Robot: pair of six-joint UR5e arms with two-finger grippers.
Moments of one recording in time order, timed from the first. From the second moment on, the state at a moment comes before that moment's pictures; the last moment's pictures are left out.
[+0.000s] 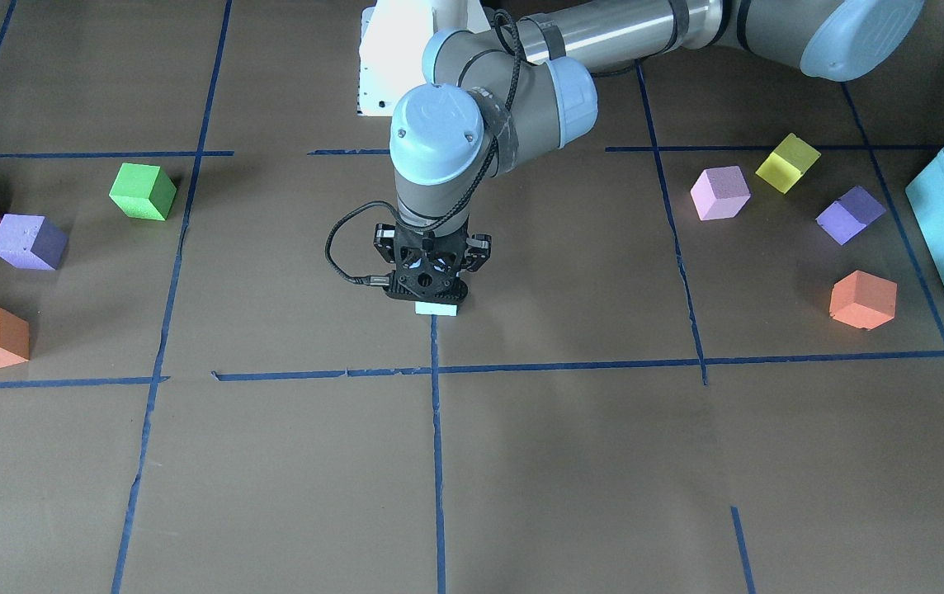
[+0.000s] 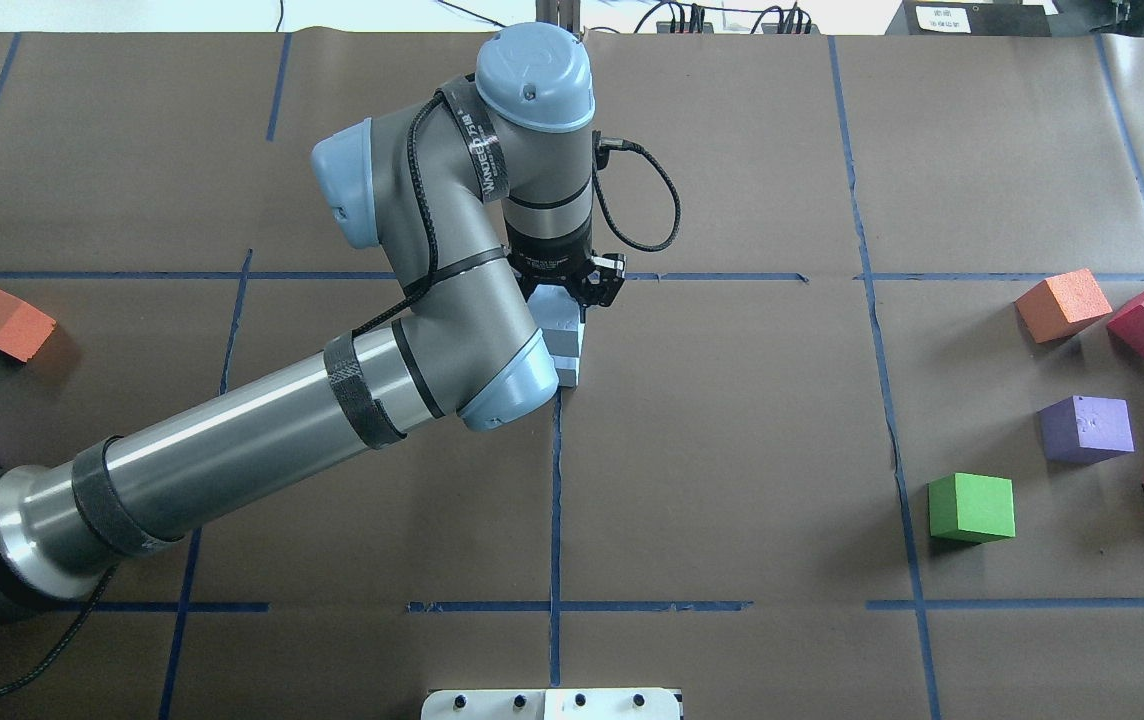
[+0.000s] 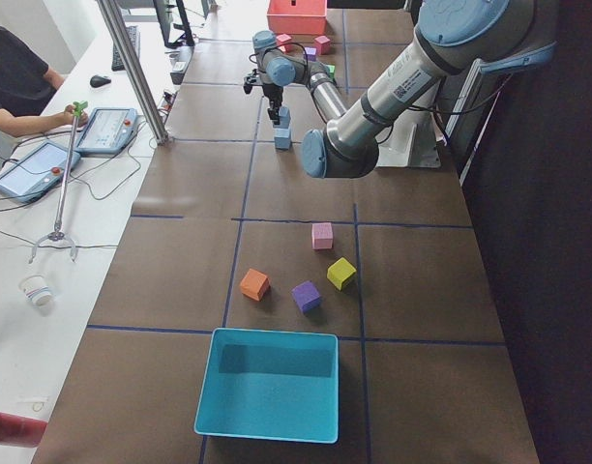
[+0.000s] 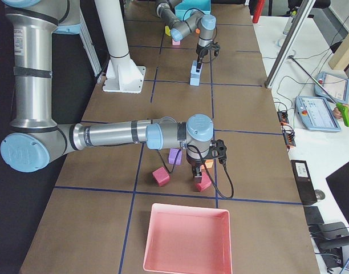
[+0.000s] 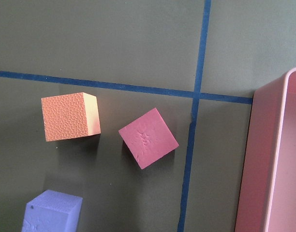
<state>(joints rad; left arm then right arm) -0.63 -2.61 -1.29 -1.51 -2.09 -0.98 1.53 -1.64 1.77 -1.60 2.37 -0.01</state>
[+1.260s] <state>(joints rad) -0.62 -2.59 -1.27 -1.55 -2.07 -1.04 1.54 -1.64 1.77 -1.59 2.37 0.00</state>
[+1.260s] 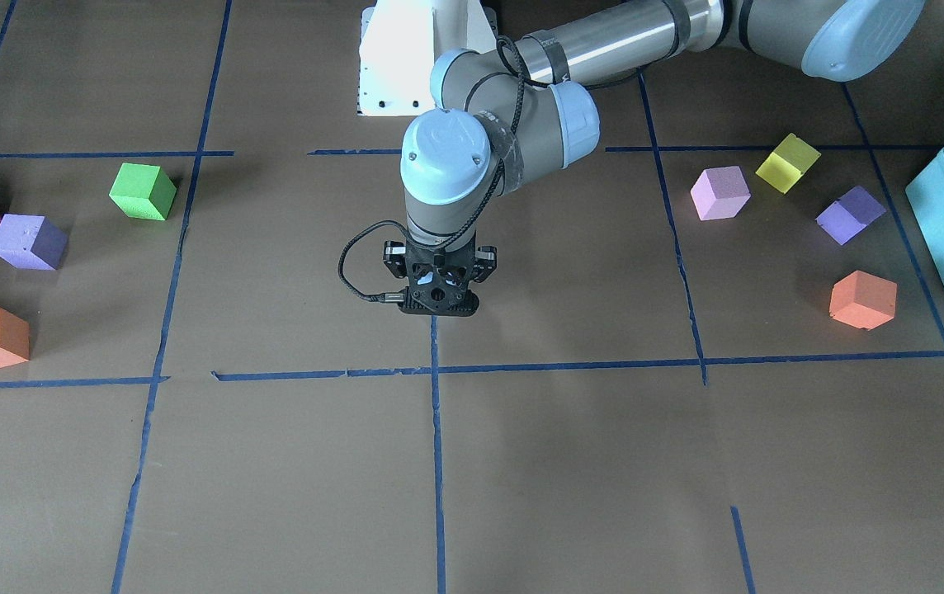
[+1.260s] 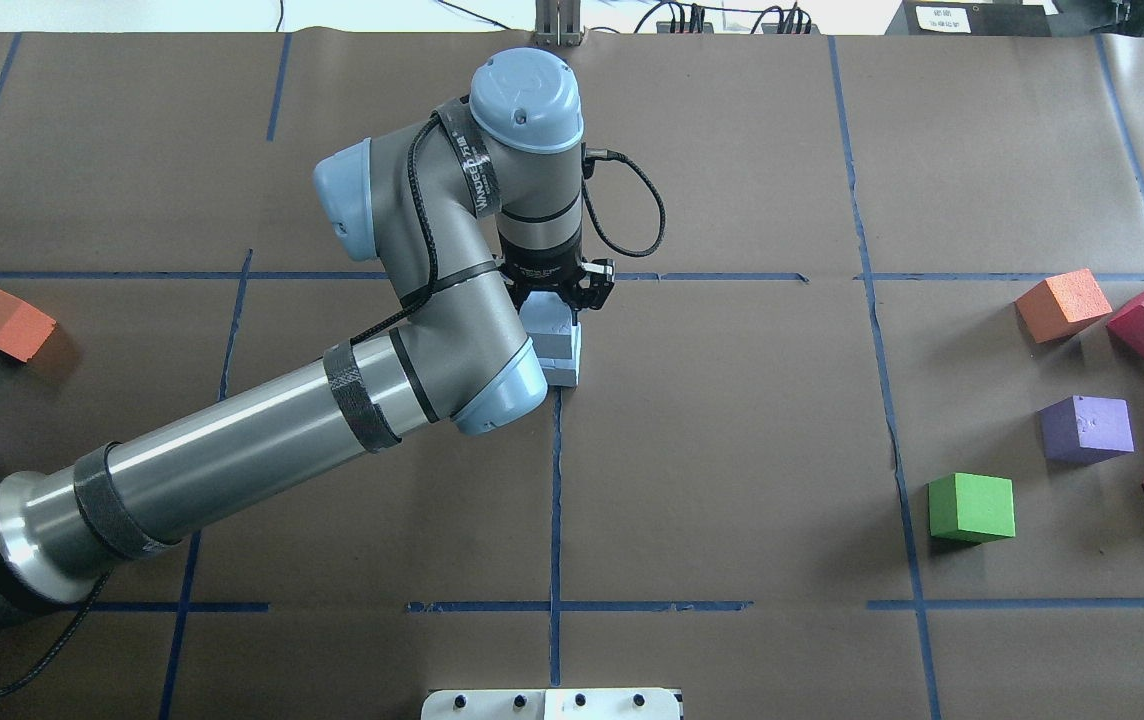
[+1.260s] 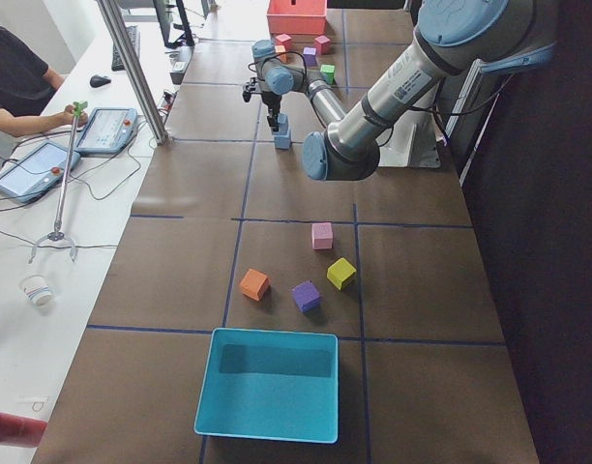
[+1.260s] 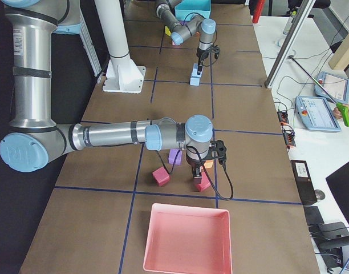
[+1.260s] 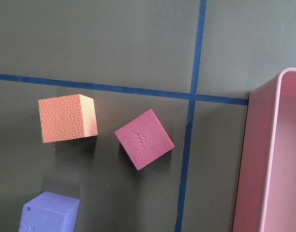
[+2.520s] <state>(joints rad) -0.61 -2.58 -1.28 -1.55 -2.07 -1.04 1.55 -1.64 1.77 -1.59 2.37 0.00</state>
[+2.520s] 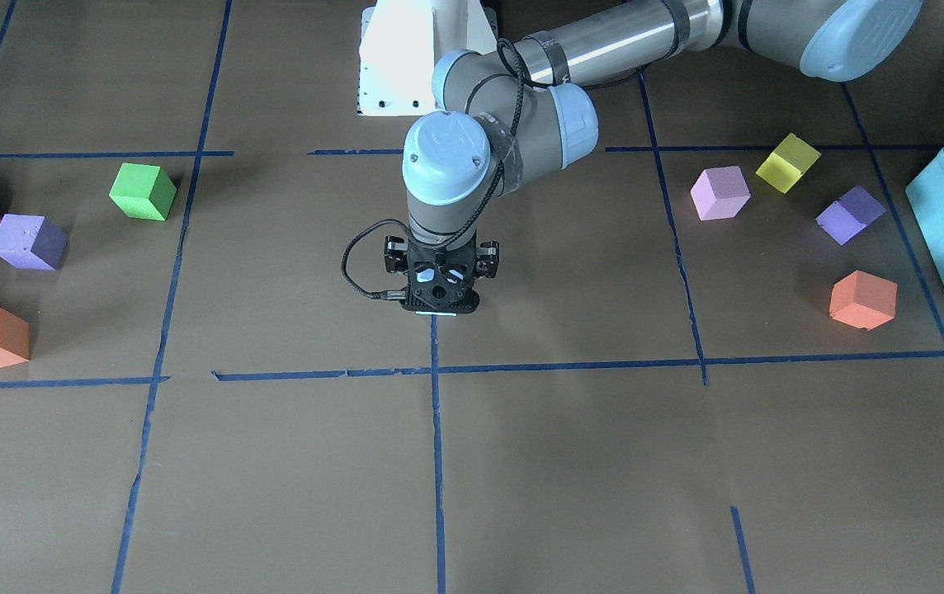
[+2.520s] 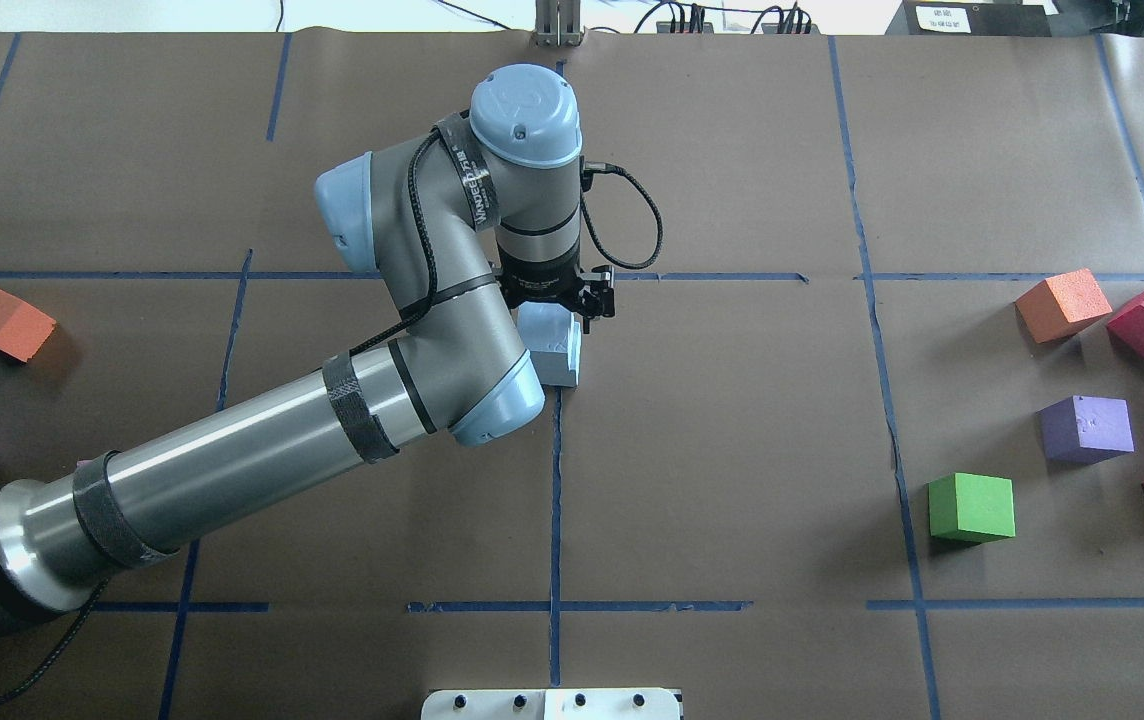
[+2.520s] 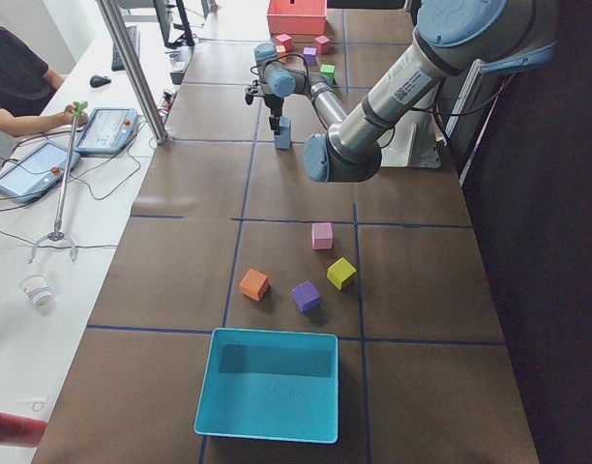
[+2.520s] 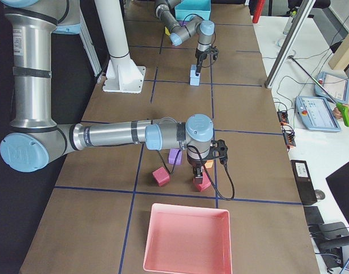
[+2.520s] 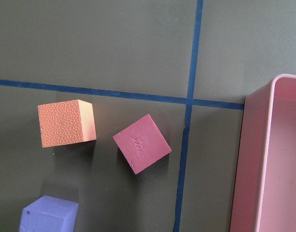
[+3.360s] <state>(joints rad) -0.68 -2.54 -1.56 -1.31 -2.08 -1.03 1.55 -1.64 1.77 -1.59 2.37 0.00</state>
